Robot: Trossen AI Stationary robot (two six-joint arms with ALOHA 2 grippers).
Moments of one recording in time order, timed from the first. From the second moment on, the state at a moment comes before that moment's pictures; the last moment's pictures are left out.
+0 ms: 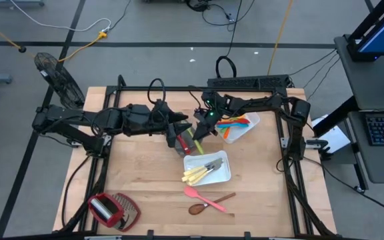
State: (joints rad) left arm -0.07 1.28 1.19 -0.11 -0.29 -0.44; right arm -0.40 1.91 1.17 0.12 -1.18 1.24
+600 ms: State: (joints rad) left arm -0.07 1.28 1.19 -0.12 -0.29 -0.45; right arm -0.39 1.98 1.23 0.09 -1.20 1.25
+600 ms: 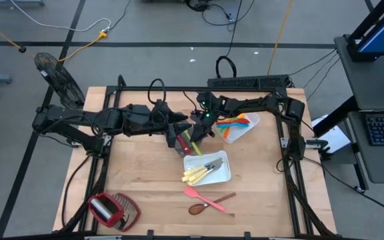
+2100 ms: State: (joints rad) left arm -0.07 1.28 1.19 -0.11 -0.29 -0.40; right arm -0.29 1.66 1.24 0.16 -1.00 0.81
